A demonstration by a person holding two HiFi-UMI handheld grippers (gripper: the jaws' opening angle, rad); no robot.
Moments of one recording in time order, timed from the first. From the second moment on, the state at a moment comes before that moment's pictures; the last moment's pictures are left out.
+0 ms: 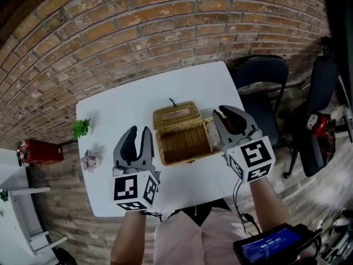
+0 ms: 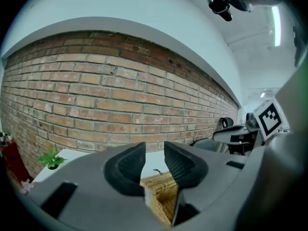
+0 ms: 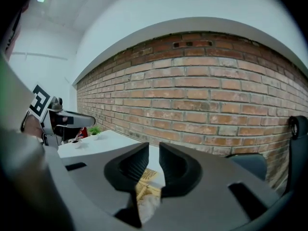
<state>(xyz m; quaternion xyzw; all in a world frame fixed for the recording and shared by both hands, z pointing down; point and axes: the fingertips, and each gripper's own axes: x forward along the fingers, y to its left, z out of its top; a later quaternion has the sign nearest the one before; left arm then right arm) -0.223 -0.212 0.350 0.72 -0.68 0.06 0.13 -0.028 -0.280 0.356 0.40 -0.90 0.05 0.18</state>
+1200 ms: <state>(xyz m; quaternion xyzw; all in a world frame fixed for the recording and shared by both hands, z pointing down) -0.243 -0.276 0.539 0.65 -0.44 0.01 0.61 -0.074 -0.340 0.519 -0.02 -0.75 0.56 0.35</state>
